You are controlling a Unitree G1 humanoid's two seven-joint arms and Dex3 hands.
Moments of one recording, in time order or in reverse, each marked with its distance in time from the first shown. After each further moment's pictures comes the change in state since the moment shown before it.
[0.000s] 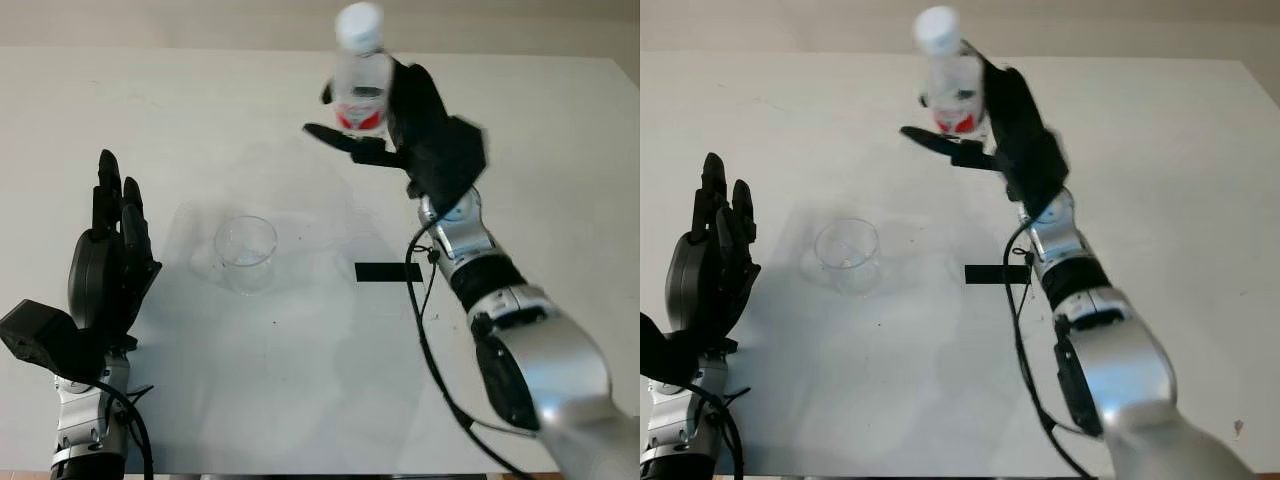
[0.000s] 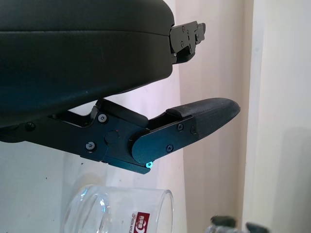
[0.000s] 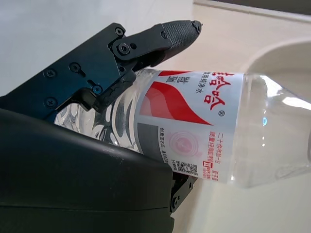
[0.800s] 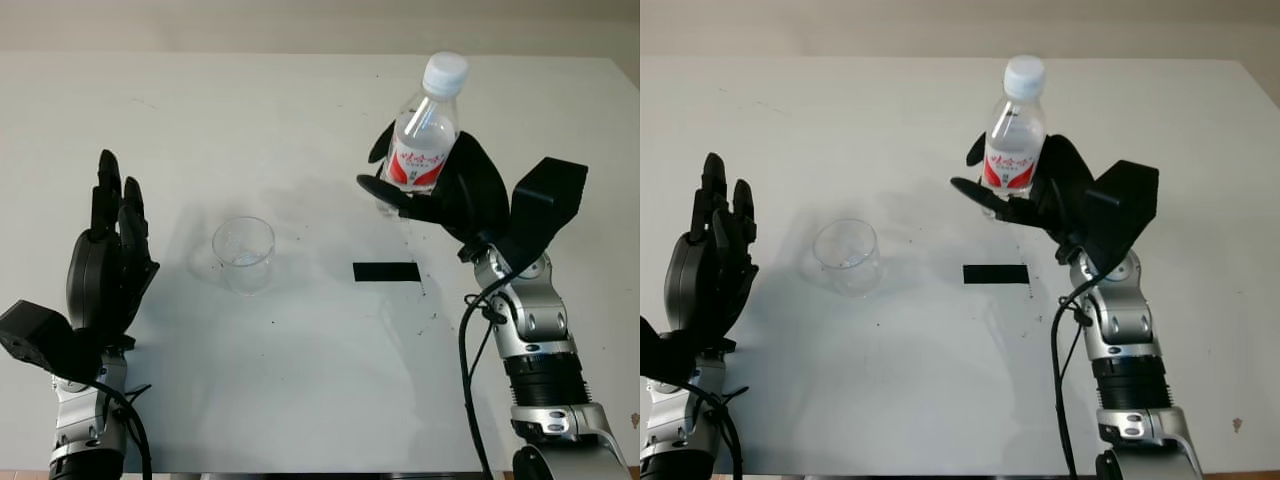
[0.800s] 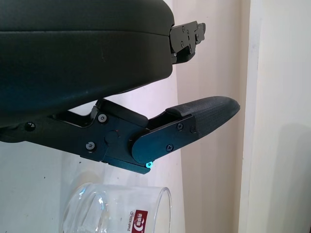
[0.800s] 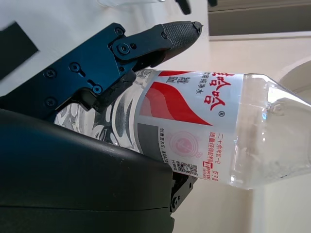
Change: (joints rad) left arm -0.020 0.010 0.010 0.049 -0.012 -0.023 -0.040; right arm 0.401 -0.046 -0.053 -0.677 0.082 0.519 0.181
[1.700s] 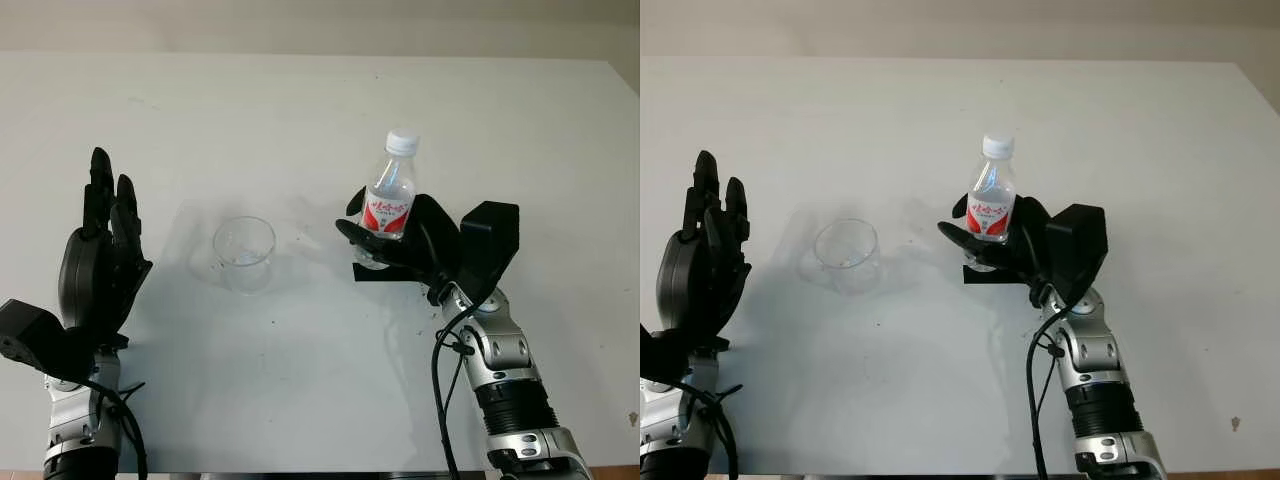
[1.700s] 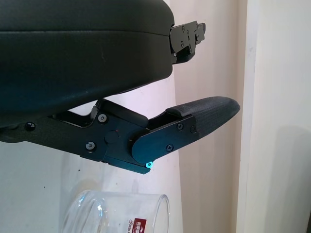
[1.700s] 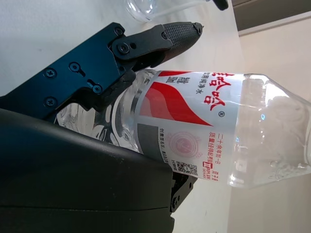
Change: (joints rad) left arm -0.008 0.013 0.025 0.007 -0.004 0.003 -0.016; right arm 0.063 0.095 0.029 0.116 -0.041 0.026 -0.053
